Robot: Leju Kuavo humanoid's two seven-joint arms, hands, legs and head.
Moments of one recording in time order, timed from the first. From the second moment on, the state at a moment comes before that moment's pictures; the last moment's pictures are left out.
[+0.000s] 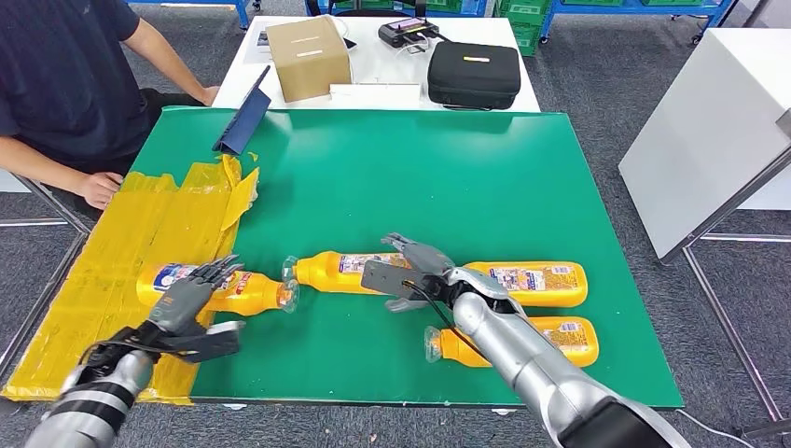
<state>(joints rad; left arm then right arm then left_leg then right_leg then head) -0.35 0.27 -0.21 -0.82 -0.99 0.07 -0.55 -0.64 0.06 0.66 -0.74 0.56 0.15 0.00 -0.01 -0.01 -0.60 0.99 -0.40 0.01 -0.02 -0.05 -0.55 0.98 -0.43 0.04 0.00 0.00</state>
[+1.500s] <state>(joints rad) 0.00 -0.08 0.11 -1.45 0.32 -0.58 -0.37 -0.31 0.19 0.47 -0.96 0.48 -0.29 -0.27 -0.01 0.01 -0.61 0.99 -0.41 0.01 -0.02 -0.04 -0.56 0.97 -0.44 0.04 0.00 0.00</state>
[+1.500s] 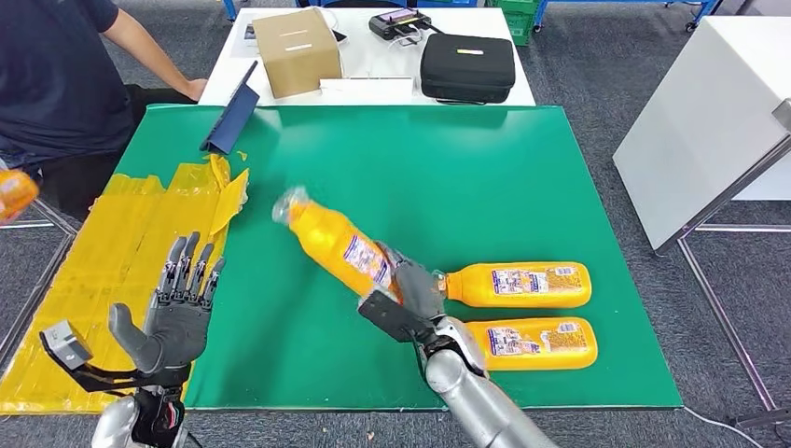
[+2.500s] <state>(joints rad) 0.11 -0.12 -0.06 -1.64 0.17 -0.48 -0.40 -0.16 0.25 0.70 -1.31 0.60 -0.18 -0.22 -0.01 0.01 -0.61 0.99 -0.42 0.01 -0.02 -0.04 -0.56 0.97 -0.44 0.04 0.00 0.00</state>
